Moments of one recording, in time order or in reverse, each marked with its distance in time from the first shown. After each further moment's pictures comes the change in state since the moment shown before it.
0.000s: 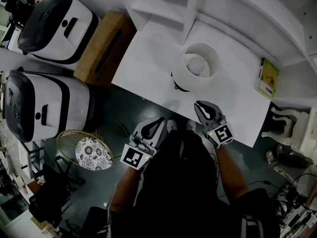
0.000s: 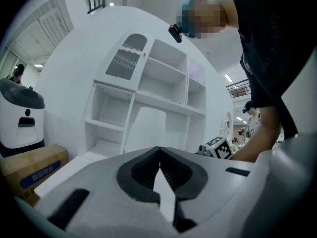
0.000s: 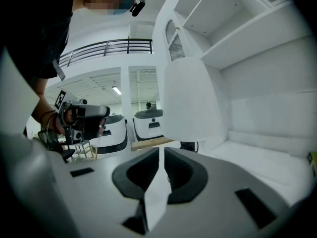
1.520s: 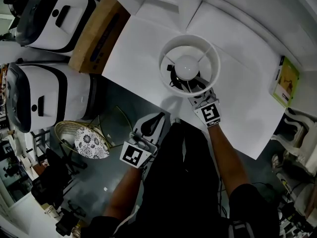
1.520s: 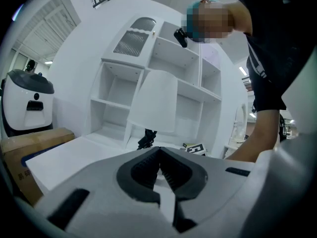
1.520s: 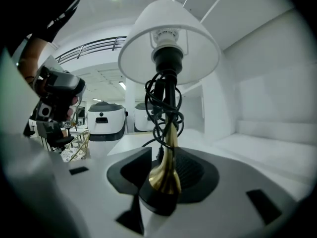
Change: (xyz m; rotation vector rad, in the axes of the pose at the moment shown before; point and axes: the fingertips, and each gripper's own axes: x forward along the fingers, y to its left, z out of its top) left arm 0.068 0.011 -0.083 -0.055 0.088 0.129; right arm 0.102 -0.076 -0.097 -0.083 -0.008 0.064
